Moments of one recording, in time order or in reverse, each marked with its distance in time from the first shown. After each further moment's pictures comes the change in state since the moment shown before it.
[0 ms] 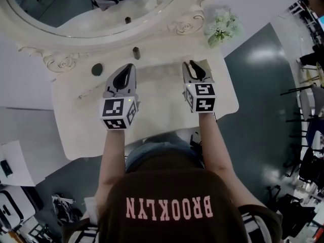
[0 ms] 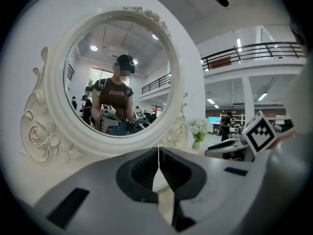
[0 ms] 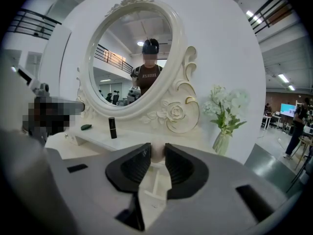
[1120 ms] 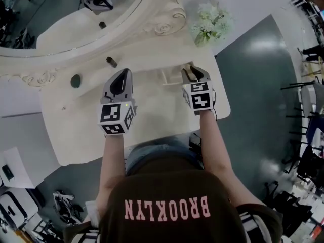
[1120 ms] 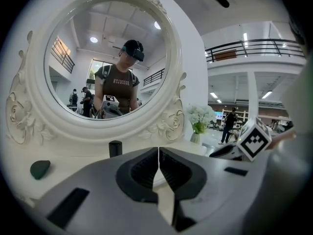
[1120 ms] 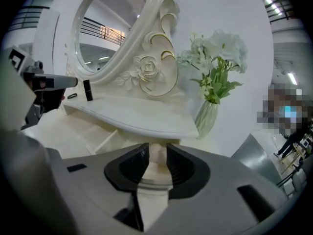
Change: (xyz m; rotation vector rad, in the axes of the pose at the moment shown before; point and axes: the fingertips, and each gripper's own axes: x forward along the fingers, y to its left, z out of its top) left arm 0.072 -0.051 -0.036 -0.024 0.100 0.019; right arm 0.033 -0.095 -0.089 -0.054 0.291 0.012
